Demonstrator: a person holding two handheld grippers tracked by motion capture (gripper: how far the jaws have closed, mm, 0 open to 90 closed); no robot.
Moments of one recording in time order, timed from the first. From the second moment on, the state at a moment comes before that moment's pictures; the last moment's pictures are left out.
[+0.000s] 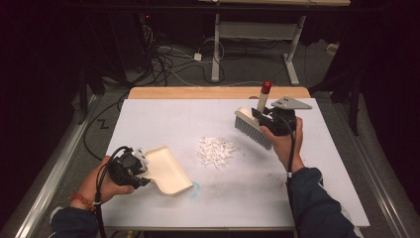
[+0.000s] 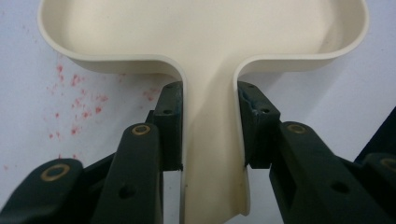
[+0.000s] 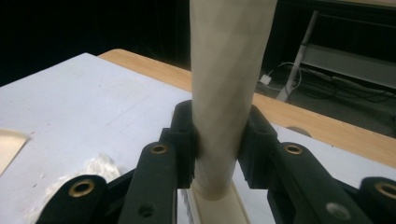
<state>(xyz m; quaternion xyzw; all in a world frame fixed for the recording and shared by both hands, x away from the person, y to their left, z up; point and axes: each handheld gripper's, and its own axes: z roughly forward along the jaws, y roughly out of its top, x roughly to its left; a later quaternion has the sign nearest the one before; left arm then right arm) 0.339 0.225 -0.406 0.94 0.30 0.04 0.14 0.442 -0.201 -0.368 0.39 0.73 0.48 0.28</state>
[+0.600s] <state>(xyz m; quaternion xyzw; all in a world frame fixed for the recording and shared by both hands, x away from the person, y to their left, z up) 0.354 0.195 -0.413 0.95 0.28 0.02 0.12 0.447 -0.126 -0.405 0.37 0.75 0.47 0.27</state>
